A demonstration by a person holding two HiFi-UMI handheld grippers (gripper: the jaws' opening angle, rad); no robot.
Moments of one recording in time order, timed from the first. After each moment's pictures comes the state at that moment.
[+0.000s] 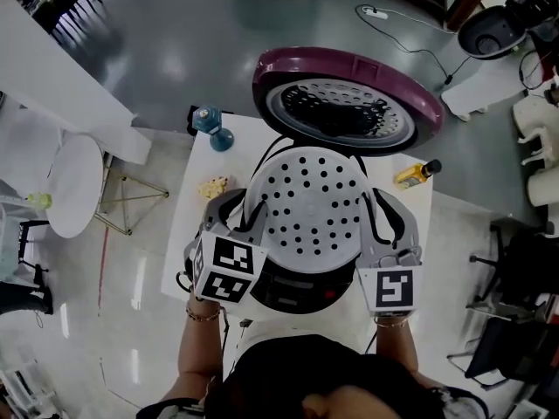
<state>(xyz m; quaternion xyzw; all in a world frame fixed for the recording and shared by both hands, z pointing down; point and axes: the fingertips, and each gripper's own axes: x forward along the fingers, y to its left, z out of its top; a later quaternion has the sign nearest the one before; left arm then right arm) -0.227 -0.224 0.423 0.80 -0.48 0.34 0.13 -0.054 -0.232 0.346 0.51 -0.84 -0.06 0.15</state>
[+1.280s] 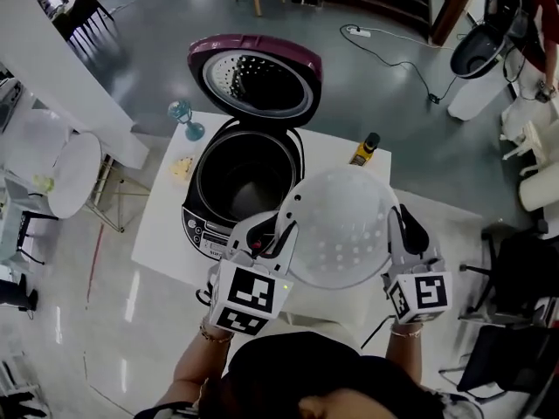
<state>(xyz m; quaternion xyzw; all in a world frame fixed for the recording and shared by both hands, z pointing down) -0.014 -0.085 0.349 0.85 -0.46 0.24 0.11 0.168 -0.109 0.329 0.53 -0.84 0.02 0.12</state>
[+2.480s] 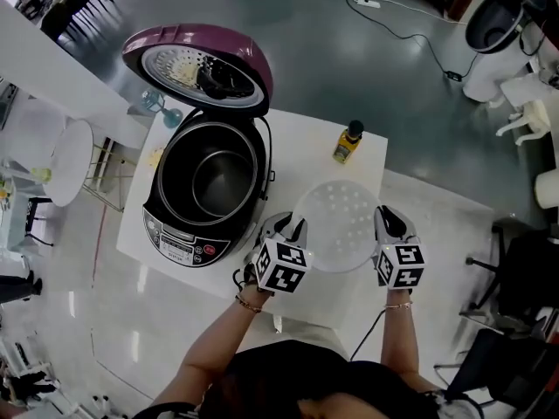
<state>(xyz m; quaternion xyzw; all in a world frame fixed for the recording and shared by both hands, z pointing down) 0.091 -0.140 0.551 0.78 -0.48 0.36 0.21 0.276 -0.178 0.542 0.50 -0.81 0.19 0.22</state>
